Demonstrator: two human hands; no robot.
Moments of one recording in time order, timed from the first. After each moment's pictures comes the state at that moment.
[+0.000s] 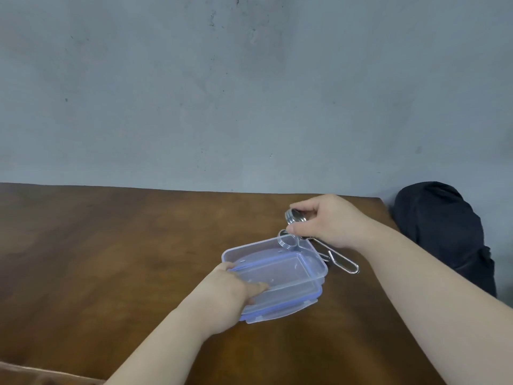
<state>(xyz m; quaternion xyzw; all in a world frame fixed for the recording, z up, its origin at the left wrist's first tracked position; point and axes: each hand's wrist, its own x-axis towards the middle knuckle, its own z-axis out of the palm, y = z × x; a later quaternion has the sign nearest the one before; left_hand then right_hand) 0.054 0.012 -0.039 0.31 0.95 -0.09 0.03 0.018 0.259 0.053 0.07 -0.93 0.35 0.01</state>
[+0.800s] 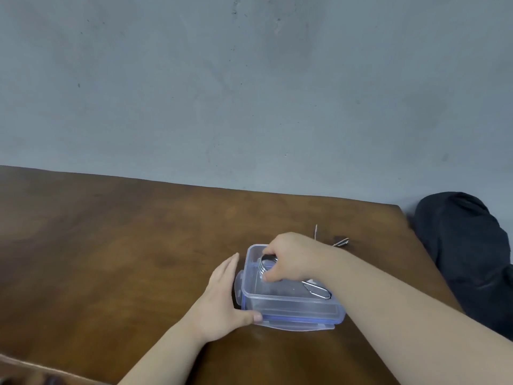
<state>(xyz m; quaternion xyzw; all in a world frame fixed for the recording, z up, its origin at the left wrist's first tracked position) 0.029 -0.028 -0.112 0.13 0.90 0.40 0.05 -0.018 0.178 -0.004 0.22 -0.96 0.12 -0.13</state>
